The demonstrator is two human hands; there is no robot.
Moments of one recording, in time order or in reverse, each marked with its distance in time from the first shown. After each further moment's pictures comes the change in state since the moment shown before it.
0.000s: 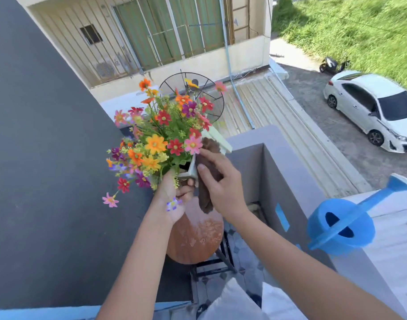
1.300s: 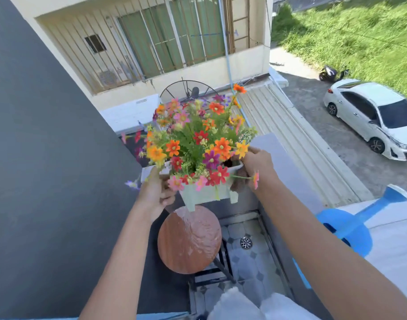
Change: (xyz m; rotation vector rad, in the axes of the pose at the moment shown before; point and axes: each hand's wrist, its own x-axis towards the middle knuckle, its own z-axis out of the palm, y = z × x) left_hand 0.017 0.023 -0.014 0.303 0.203 0.168; right_hand 0.079 0.003 -0.066 0.237 0.140 0.743
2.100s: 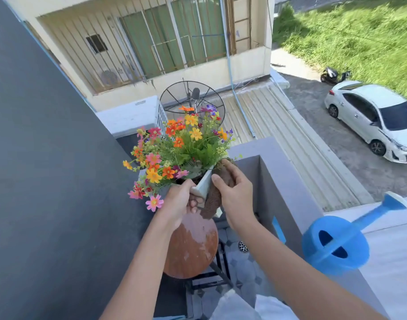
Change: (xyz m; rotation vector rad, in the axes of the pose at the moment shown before) left_hand -0.006 -0.021 0.058 0.283 -0.062 -0.067; right_hand -0.013 0.073 0.021 0.038 -0.019 -0.322
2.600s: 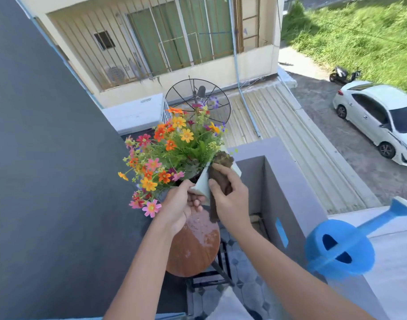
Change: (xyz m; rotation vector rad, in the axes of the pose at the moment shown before) left_hand -0.017 0.001 -0.005 -0.247 -0.037 -0.029; right_hand -0.017 -0.004 0.003 -0.200 -0.102 -0.265
